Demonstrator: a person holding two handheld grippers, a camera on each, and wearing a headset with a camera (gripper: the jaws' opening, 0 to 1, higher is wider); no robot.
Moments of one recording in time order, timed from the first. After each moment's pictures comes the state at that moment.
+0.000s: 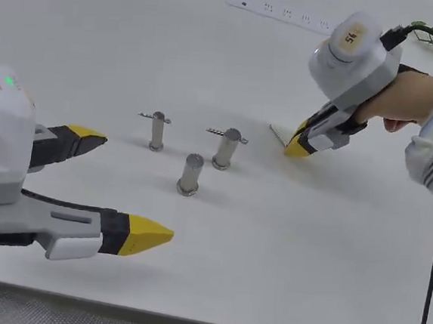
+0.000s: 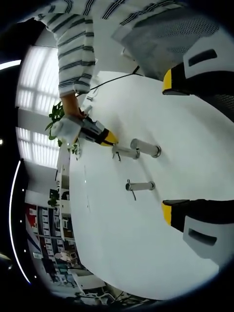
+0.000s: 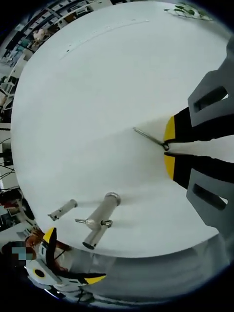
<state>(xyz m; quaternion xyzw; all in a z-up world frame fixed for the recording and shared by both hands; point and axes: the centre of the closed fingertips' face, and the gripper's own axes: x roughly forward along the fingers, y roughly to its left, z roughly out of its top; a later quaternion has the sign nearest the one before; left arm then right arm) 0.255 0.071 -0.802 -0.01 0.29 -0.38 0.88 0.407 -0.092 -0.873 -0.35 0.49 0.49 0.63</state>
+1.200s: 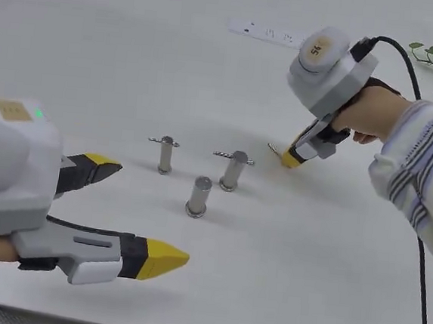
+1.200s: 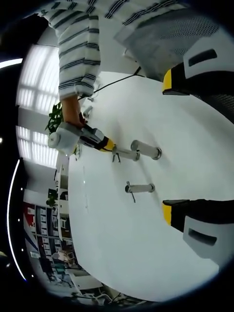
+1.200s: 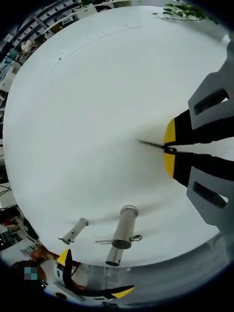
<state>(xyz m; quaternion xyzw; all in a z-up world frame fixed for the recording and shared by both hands) 0.257 0.075 -0.806 -0.02 0.30 -0.38 0.88 0.412 -0.076 -0.870 -0.35 0.52 0.43 0.65</state>
